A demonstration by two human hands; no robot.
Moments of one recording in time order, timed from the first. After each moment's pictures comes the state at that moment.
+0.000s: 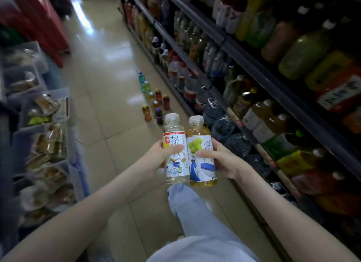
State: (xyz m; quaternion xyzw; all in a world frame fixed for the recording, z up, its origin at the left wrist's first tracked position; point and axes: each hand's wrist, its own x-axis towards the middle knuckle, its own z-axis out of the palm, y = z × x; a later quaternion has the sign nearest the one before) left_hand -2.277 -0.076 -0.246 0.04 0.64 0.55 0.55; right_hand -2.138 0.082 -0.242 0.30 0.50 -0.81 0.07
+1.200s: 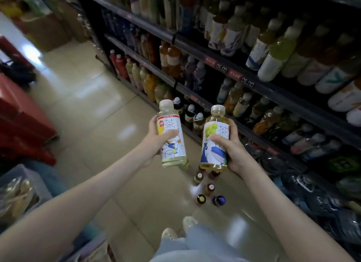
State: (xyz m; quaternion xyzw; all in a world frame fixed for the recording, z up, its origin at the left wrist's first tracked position) left_hand -3.150 0.173 -0.210 0.18 0.66 0.50 0.53; right_hand -2.947 0.272 -0.222 0.46 0.40 -0.75 -0.25
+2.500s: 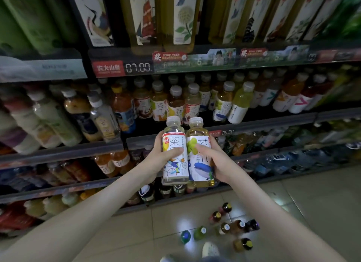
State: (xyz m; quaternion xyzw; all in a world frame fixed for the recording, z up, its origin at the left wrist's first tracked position) left_hand -3.388 0.536 -0.163 0.49 0.44 0.22 0.71; right_hand -3.213 0.465 -0.171 0.55 0.26 -0.60 -0.52
